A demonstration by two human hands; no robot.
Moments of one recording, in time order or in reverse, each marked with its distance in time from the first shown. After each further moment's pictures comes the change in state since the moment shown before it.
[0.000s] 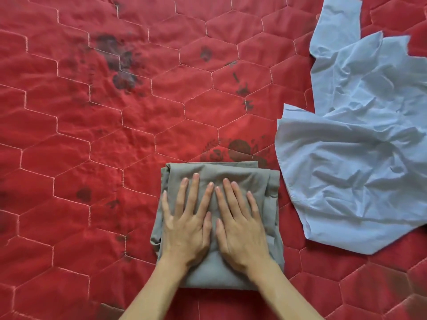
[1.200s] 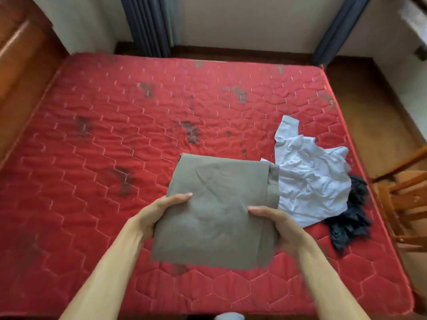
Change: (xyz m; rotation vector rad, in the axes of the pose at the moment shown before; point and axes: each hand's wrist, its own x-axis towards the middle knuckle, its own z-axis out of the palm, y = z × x) left_hand -0.190 0.000 -0.449 -1.701 -0.488 -0.693; right_hand -0.177 -0.133 -0.409 1.521 -0.520 0.610
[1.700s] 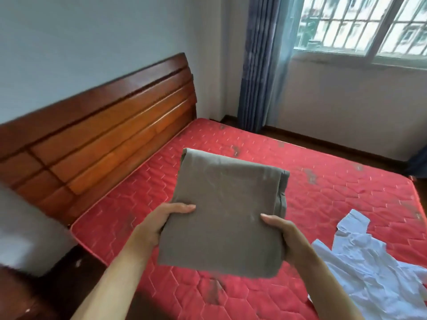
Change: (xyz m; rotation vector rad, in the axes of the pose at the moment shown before) left_hand -0.270 -0.006 0.013 -0.240 0.247 0.451; right_hand -0.115 -0.063 0.130 -0.226 -0.490 -0.146
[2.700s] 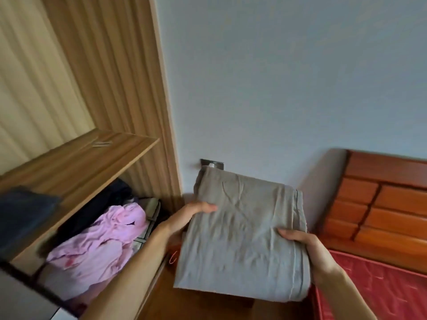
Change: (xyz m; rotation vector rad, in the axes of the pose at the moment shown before) left_hand -0.530 -0.120 -0.385 -0.391 1.198 0.406; right_hand 0.100 0.242 0.667 -0.587 -0.953 0.455
